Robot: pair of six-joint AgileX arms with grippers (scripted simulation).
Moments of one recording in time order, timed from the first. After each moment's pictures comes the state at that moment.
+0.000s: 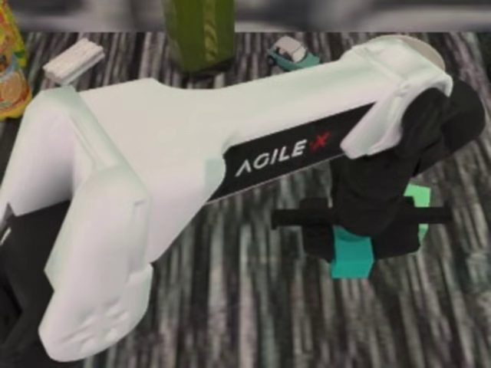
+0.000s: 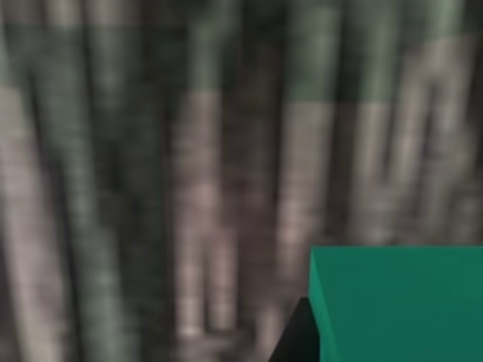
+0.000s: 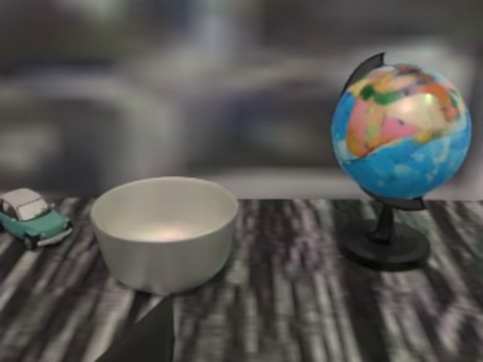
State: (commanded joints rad) left arm -1.01 2.30 2.05 -1.31 -0.02 -0.99; right arm 0.00 0.00 0.00 0.00 0.00 0.00
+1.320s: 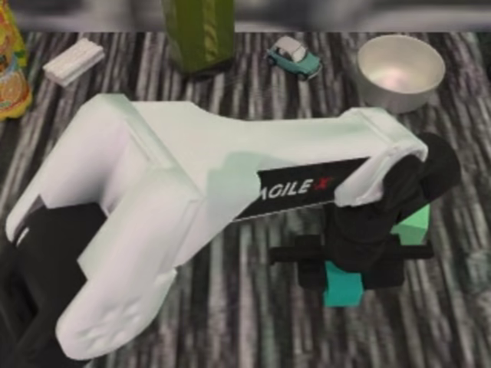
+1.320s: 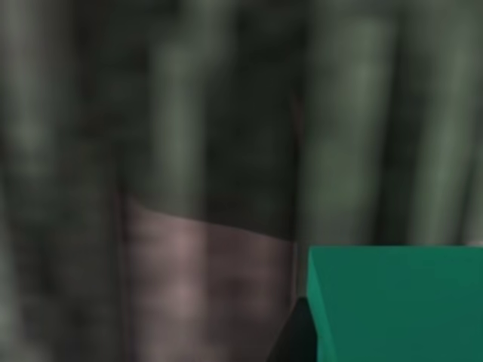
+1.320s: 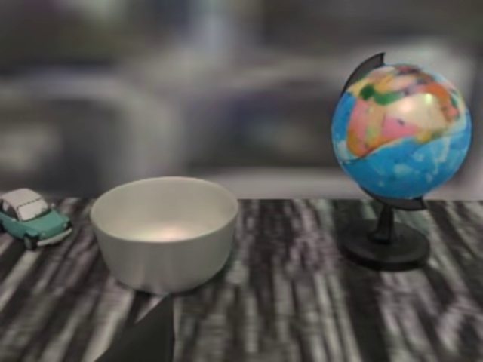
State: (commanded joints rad) left arm -1.00 2.35 1.85 -1.06 -0.02 -0.99; right arm 0.00 0.00 0.00 0.00 0.00 0.00
